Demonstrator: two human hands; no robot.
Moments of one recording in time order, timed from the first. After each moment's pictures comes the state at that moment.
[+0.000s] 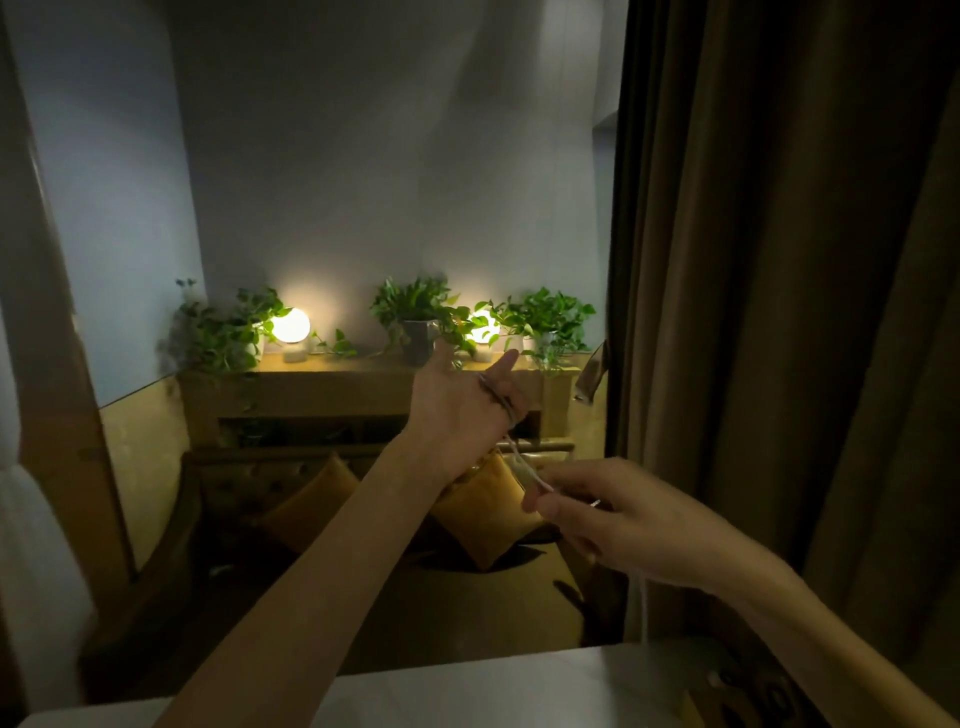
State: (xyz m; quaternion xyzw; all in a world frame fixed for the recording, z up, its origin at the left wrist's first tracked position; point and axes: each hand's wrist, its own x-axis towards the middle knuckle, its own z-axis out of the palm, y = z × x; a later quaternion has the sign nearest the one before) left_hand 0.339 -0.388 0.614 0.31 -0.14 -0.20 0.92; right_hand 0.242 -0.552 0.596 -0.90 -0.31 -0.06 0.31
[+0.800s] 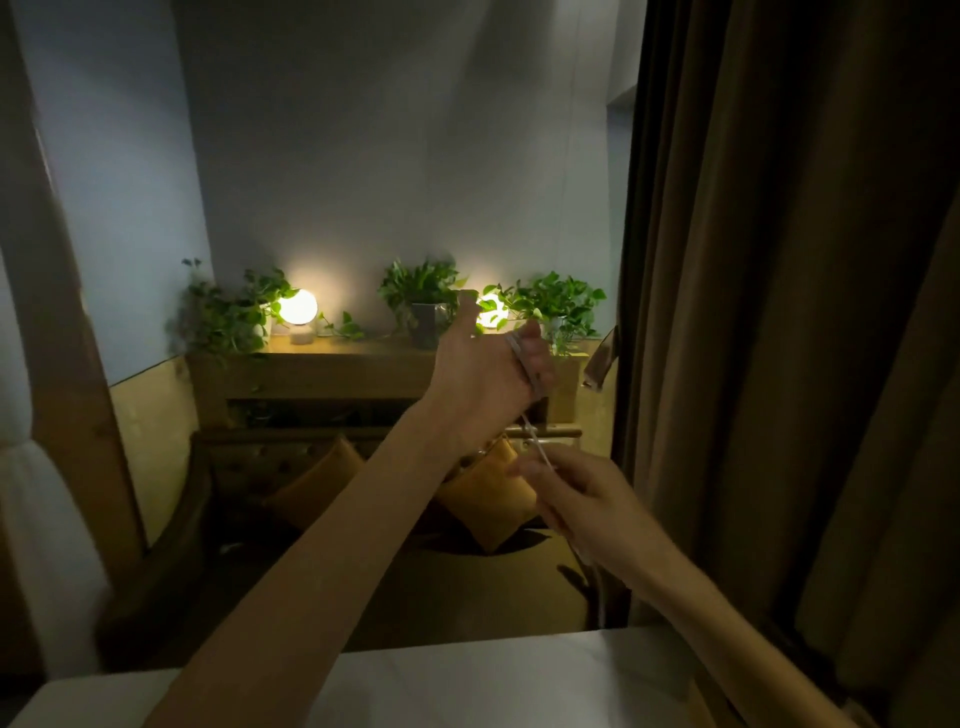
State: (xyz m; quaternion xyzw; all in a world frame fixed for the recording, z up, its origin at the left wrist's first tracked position) left_hand 0.337 -0.389 0.624 0.35 -0.20 -0.22 0.89; right_hand 0.278 -0.525 0.547 -0.82 -0.25 -0.11 0.51
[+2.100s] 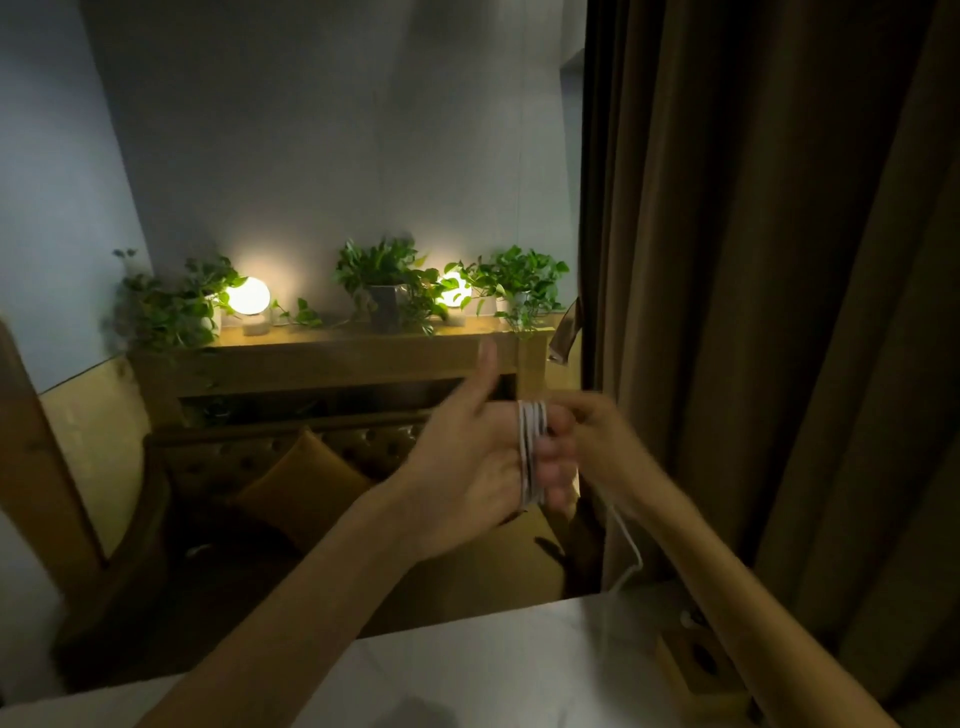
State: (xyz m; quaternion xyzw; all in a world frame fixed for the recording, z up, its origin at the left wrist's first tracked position) left_hand 0.297 -0.421 0.571 0.50 -0.30 -0.30 0.76; right_hand 0.316 -0.577 0.556 -0.77 -0.25 -0.14 0.57
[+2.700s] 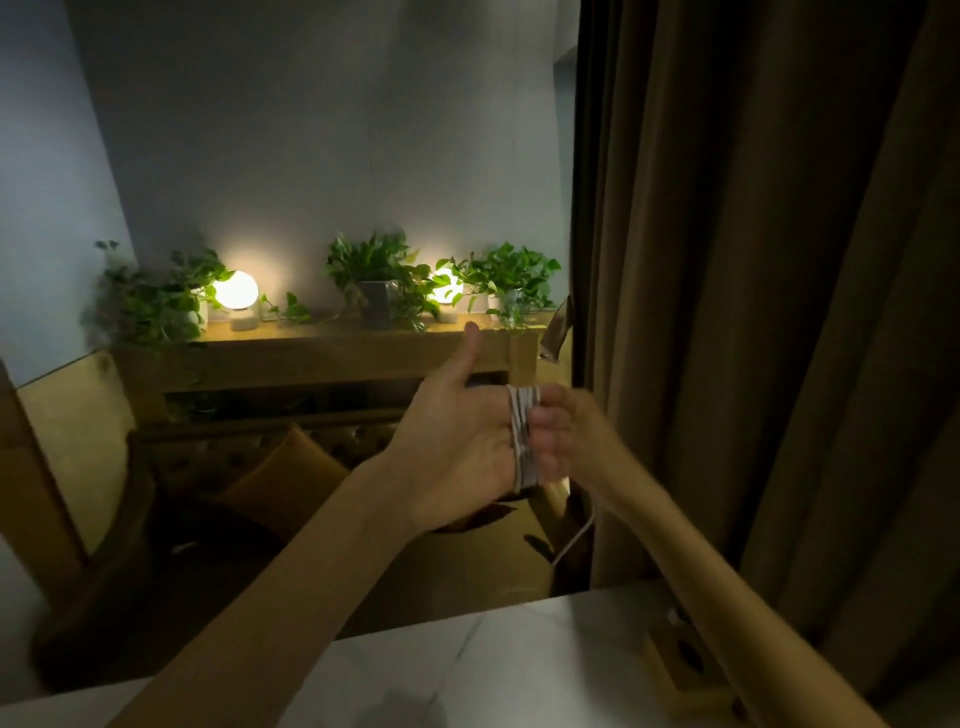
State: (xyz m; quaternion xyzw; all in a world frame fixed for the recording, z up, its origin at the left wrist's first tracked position) left_hand 0.310 -0.430 0.582 0.41 -0.24 -0.36 0.80; right_hand 0.324 -0.575 0.554 -0.73 -0.29 -0.11 0.61
